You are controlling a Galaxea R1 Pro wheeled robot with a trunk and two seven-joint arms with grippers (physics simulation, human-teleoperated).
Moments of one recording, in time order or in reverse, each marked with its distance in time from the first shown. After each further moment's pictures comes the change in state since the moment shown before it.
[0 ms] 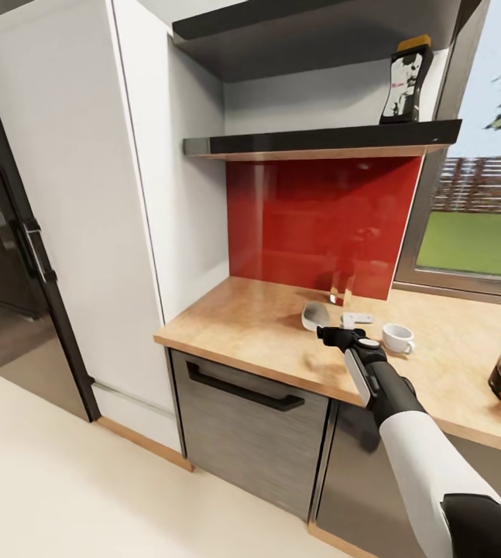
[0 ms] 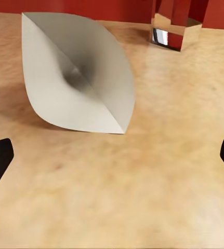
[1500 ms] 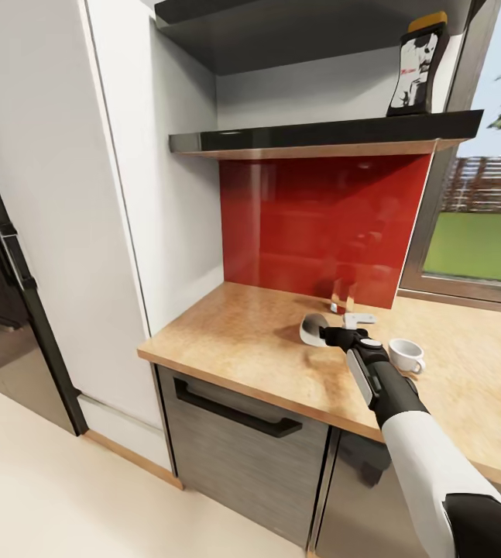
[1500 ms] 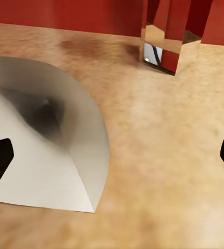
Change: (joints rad) left arm 0.000 0.000 0.000 0.000 0.000 0.000 0.000; right arm 0.000 -0.010 -0.001 0.002 0.006 -0.002 -0.001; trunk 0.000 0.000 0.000
